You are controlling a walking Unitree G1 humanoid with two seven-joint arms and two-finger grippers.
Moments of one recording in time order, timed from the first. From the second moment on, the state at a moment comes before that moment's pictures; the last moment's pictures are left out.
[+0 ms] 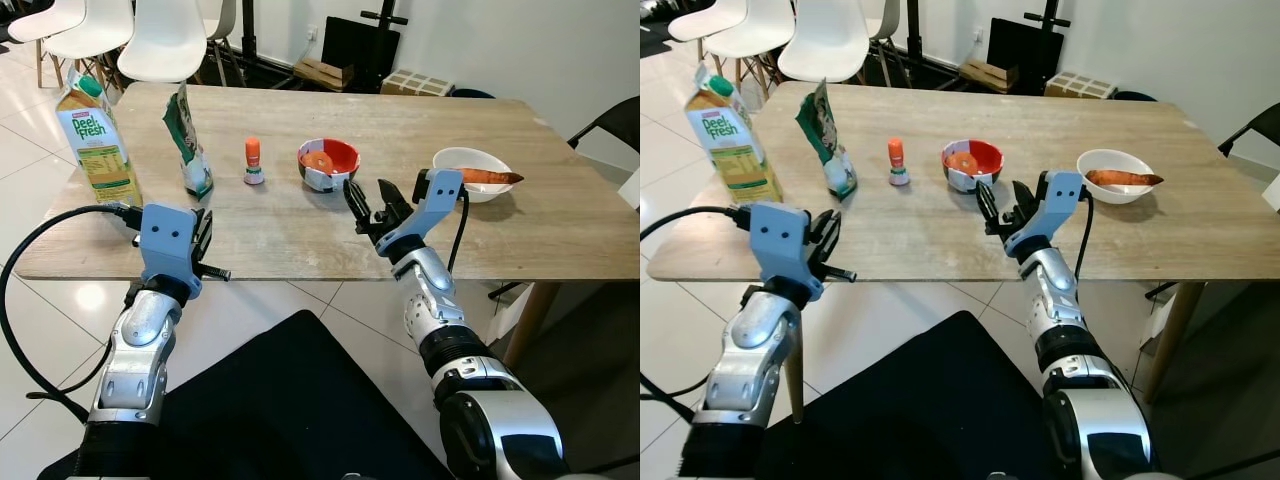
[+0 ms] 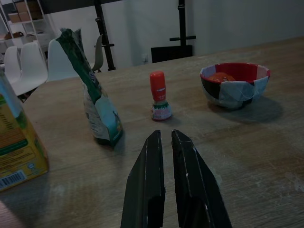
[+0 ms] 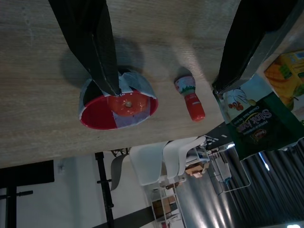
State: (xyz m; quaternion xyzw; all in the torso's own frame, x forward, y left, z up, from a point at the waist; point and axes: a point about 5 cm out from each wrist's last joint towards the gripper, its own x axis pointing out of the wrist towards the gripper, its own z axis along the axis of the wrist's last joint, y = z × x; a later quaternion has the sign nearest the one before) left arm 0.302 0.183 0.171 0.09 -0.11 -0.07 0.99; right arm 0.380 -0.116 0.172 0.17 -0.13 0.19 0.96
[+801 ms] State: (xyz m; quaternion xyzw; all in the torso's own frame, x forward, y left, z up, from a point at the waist) left arm 0.302 0.179 0.171 0.09 -0.11 -0.08 0.99; right arm 0.380 -0.117 0.169 0.17 -0.12 0.19 0.96
